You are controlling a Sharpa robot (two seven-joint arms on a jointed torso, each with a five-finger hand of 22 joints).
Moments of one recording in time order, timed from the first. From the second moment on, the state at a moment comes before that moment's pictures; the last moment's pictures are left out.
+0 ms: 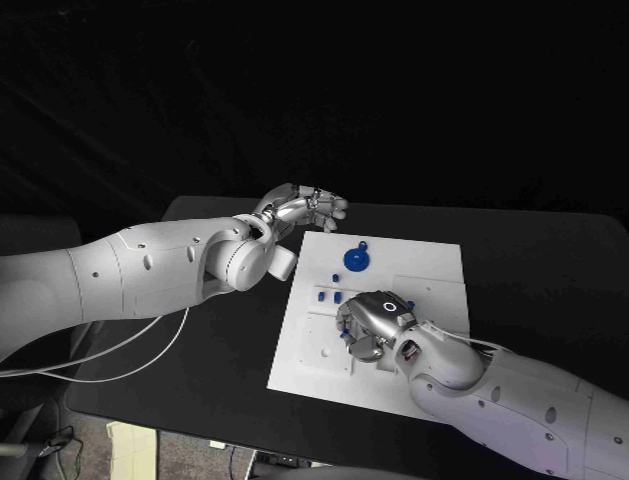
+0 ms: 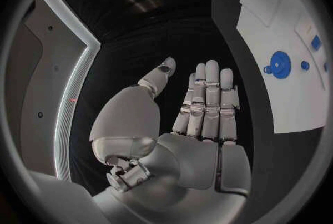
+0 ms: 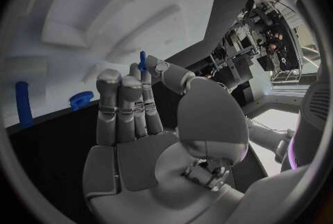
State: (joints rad) left arm 1.24 -0.77 -0.11 1.36 -0.13 -0.27 0.36; left_hand 1.02 -0.08 0.46 -0.28 0.05 0.91 0.16 0.20 0.62 1.21 0.11 0.10 0.22 0.99 0.03 0.78 0.40 0.05 0.77 -0.06 0.70 1.17; right arm 1.00 -0.43 -0.16 1.32 -1.79 -0.47 -0.20; right_hand 1.15 -0.20 0.89 -0.27 0.06 1.07 0.09 0.37 0.48 1.25 0.04 0.19 0.35 1.34 -0.09 0.99 1.01 0.20 1.30 -0.06 0.87 1.31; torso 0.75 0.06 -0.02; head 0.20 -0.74
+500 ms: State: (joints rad) left arm 1.24 -0.77 -0.11 1.36 -0.13 -0.27 0.36; left_hand 1.02 -0.08 0.46 -0.28 0.05 0.91 0.16 0.20 0.62 1.21 0.11 0.10 0.22 0.99 0.03 0.78 0.40 0.05 0.77 -0.06 0.70 1.17; right arm 1.00 -0.43 -0.16 1.31 -1.80 -0.45 -0.22; right_hand 1.15 -0.20 0.89 -0.27 0.06 1.07 0.09 0.36 0.48 1.25 0.04 0.19 0.35 1.34 -0.09 0.99 1.00 0.20 1.30 -0.06 0.87 1.31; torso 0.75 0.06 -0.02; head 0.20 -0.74
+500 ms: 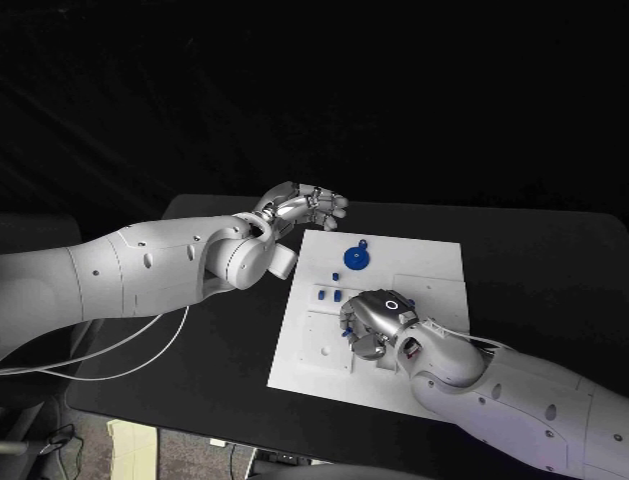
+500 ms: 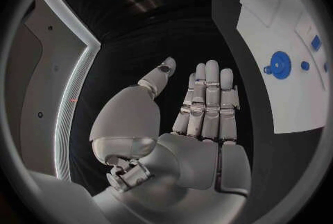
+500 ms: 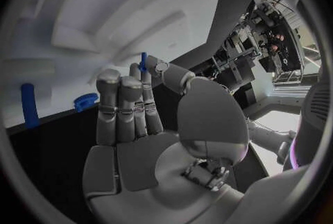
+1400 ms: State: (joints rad) left arm 1.24 -0.77 -0.11 1.35 -0.13 -0.27 0.36; left_hand 1.02 -0.08 0.46 -0.28 0.05 0.91 0.16 0.20 0.62 1.21 0.11 0.10 0.22 0.99 0.03 0.77 0.40 0.04 0.77 -0.06 0.70 1.17; right arm 1.00 -0.42 -0.16 1.30 -1.81 -0.42 -0.23; right_hand 1.15 -0.20 0.89 -0.27 0.06 1.07 0.09 0.36 0.48 1.25 0.04 0.19 0.36 1.34 -0.09 0.99 1.00 0.20 1.30 -0.06 0.87 1.31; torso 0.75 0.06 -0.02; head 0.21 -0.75
